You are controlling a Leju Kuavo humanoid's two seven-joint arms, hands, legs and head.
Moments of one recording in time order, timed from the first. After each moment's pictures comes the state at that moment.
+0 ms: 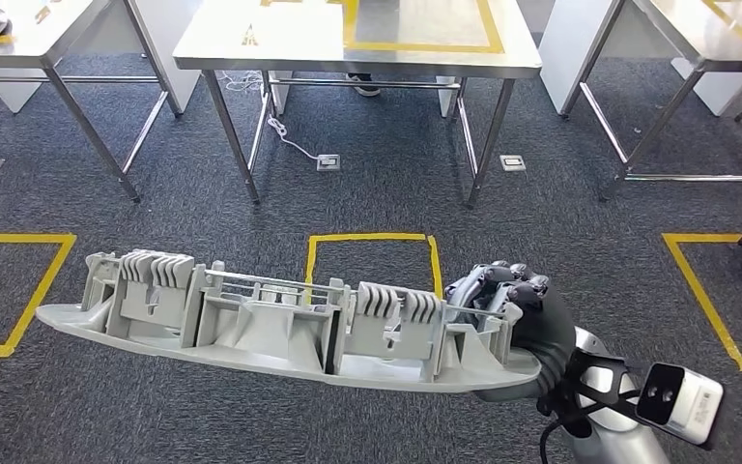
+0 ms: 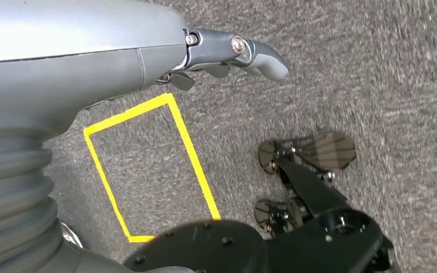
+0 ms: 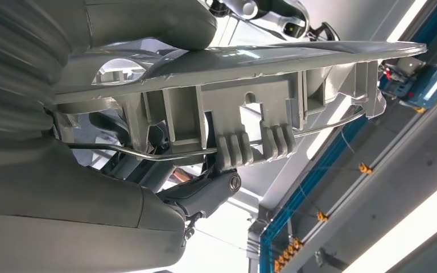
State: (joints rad) left arm -0.07 -0.10 1.04 -0.19 -1.05 -0.10 -0.28; right arm -0.24 -0.18 0.40 -1.85 -0.11 0.58 -0.70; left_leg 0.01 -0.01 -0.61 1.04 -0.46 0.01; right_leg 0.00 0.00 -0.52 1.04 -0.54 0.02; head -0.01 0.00
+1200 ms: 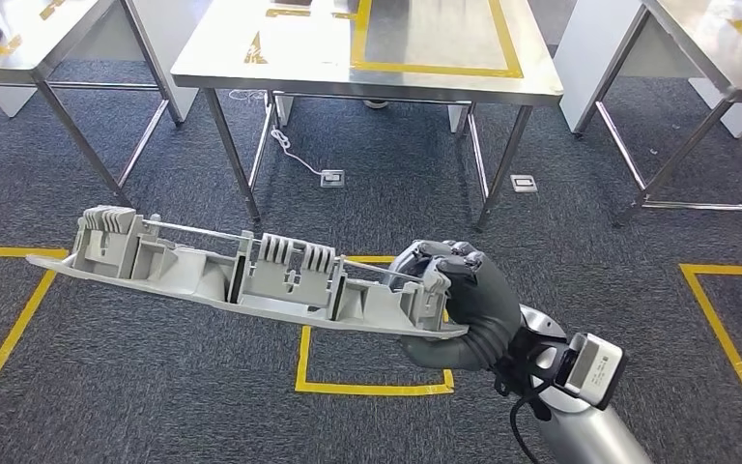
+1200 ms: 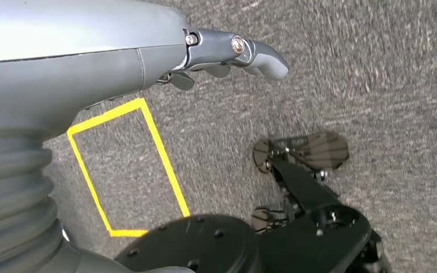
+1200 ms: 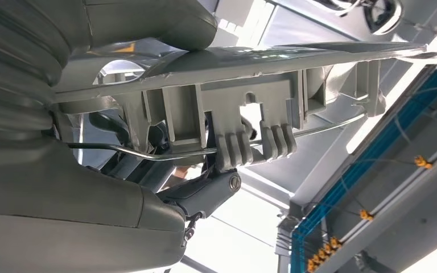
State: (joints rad) left arm -0.07 -0.12 1.04 -0.19 -1.07 -0.10 -0.26; right arm -0.36 -0.15 0.57 -1.74 -0.04 0.39 -0.63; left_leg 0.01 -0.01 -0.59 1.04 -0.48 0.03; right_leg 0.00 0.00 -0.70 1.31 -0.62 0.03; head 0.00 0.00
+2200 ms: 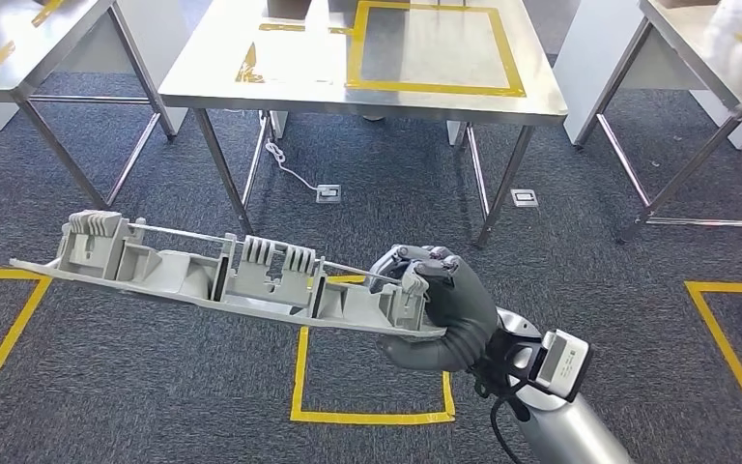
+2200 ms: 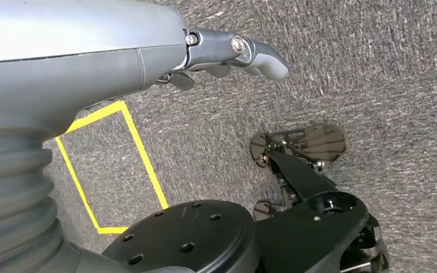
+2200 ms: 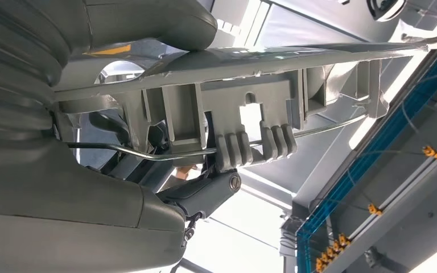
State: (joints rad) left arm -0.07 -0.14 1.04 -0.19 -1.07 -0.09 -0.26; right arm -0.37 -0.12 0.61 -1.67 -0.05 0.37 -0.67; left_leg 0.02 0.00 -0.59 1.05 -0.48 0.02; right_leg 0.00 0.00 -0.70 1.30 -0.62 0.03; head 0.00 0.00
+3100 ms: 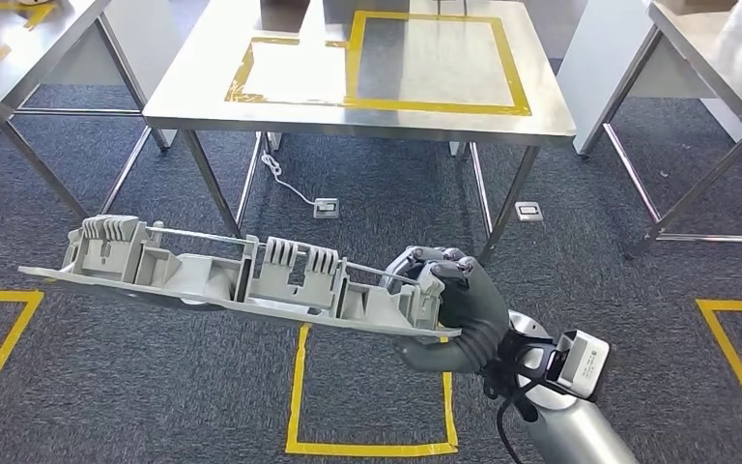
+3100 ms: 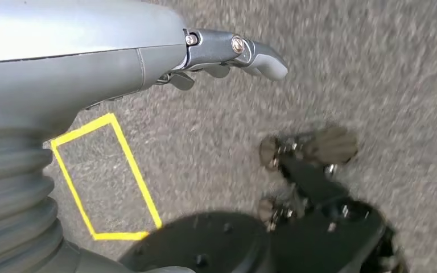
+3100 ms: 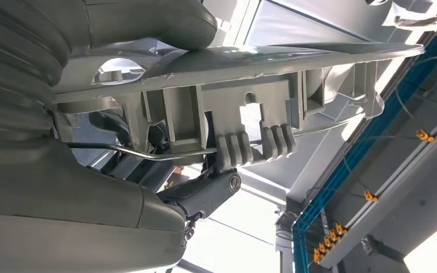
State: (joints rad) left arm -0.07 -0.13 1.04 -0.20 -1.08 -0.09 -0.27; right arm -0.36 -0.13 0.58 -1.68 -0.08 0.41 -0.70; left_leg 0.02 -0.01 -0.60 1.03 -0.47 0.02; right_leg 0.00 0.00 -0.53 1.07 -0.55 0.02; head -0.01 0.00
